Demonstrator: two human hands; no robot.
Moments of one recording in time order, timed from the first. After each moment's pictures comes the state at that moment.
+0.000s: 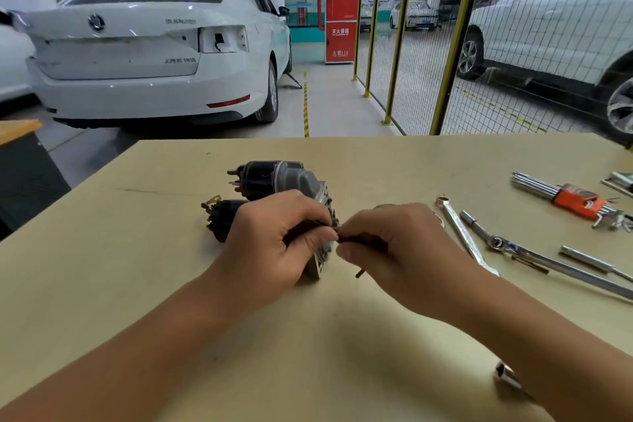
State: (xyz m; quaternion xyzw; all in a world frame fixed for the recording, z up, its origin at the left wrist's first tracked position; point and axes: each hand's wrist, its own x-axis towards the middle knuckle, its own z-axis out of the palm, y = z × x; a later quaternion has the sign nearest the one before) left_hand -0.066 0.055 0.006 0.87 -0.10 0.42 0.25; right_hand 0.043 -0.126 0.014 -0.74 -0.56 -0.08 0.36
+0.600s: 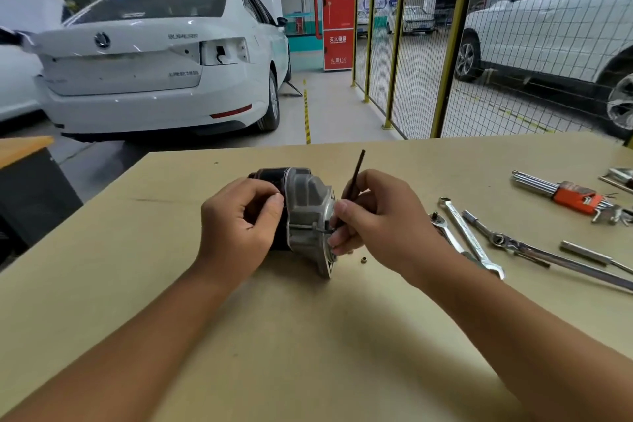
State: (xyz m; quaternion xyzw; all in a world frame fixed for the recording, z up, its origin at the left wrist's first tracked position) left_hand -0.064 0.101 -0.007 0.82 0.04 0.51 0.26; right_hand 0.038 -0.085 0.023 -0.69 -0.33 0.13 0.63
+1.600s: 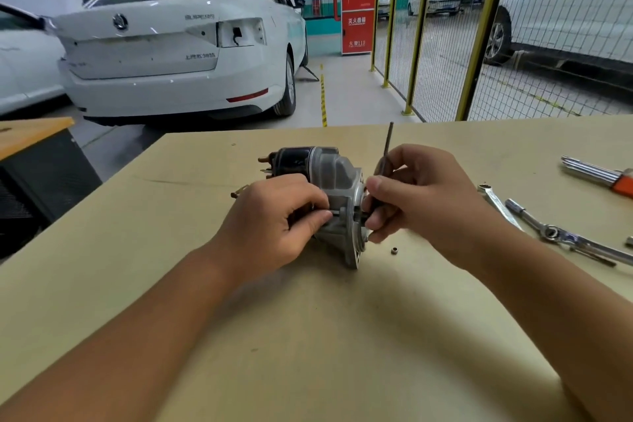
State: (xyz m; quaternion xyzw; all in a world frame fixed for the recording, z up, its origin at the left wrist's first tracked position) left_hand -0.064 0.116 -0.004 0.91 -0.11 0.37 0.15; right_hand 0.055 -0.080 0.027 -0.66 -0.34 0.19 0.64
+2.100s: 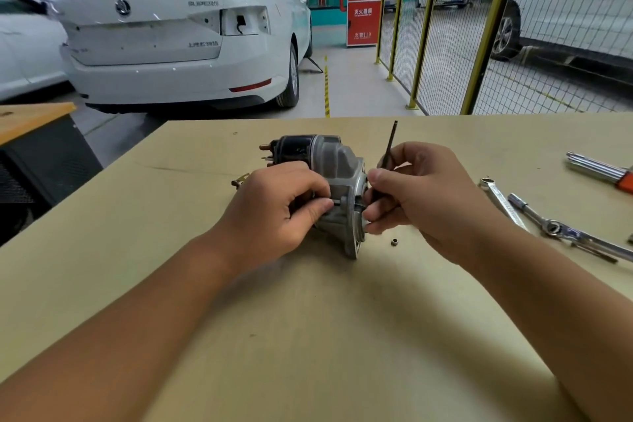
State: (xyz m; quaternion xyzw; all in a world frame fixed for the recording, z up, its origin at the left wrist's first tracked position) left_hand -0.064 0.113 -0.005 0.91 -0.10 0.36 0.17; right_hand 0.052 -0.074 0.025 -0.66 -0.29 0.20 0.66
